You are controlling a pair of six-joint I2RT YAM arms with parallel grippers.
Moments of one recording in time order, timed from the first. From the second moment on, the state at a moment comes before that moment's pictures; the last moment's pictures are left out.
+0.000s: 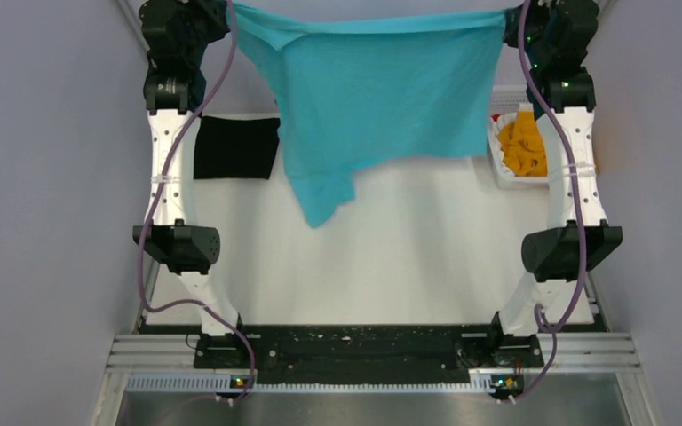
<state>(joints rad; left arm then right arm) -0.03 1.90 2.39 -0.32 0.04 -0.38 0.02 1.77 2.13 -0.32 0.00 0.23</state>
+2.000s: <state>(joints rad) -0.02 0.97 0.57 -0.98 0.26 -0.78 0.01 1.30 0.92 -0.87 0.11 0.41</state>
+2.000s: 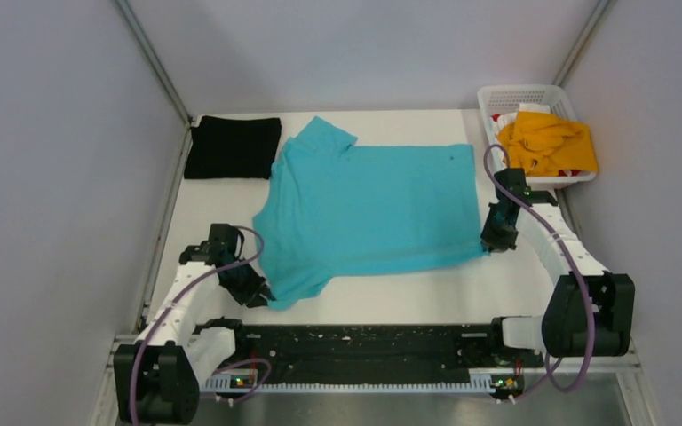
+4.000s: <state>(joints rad) -0.07 1.70 1.02 -0.47 0.28 -0.62 1.09 1.96 1.17 0.04 -0.47 -0.01</state>
